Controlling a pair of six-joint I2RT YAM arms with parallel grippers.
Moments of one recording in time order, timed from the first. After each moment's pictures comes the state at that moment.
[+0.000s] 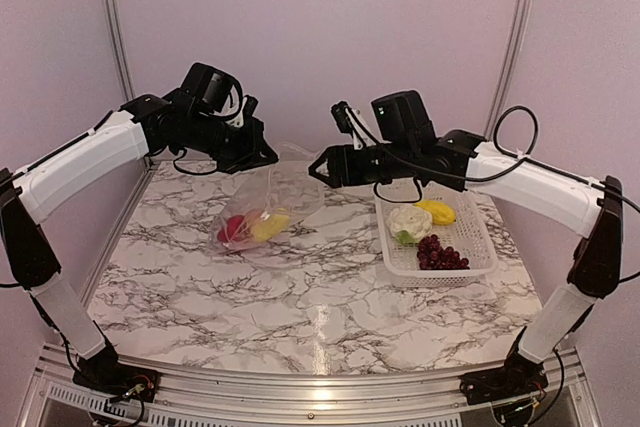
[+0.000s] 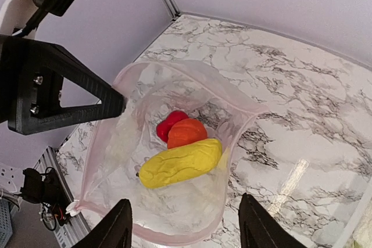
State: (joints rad) left arm -0.67 1.66 1.70 -0.71 0.22 -0.68; right arm 0.82 1.63 1.51 -0.36 -0.17 0.37
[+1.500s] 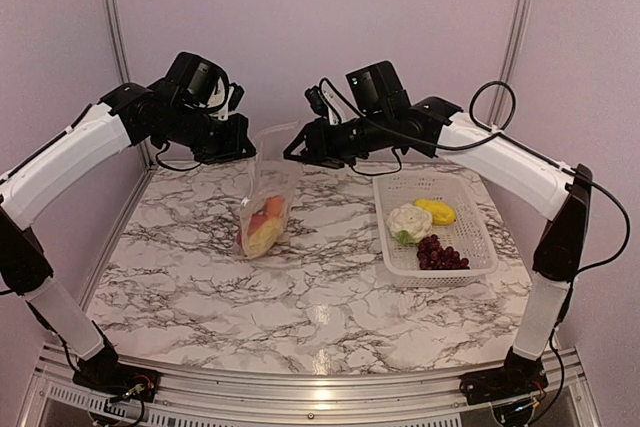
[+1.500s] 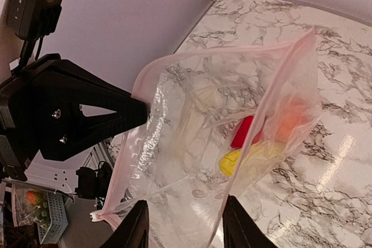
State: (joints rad) left arm -0.67 1.61 1.76 -0.87 0.04 -0.51; right arm 0.81 1.86 1.91 -0.58 -0.38 0.51
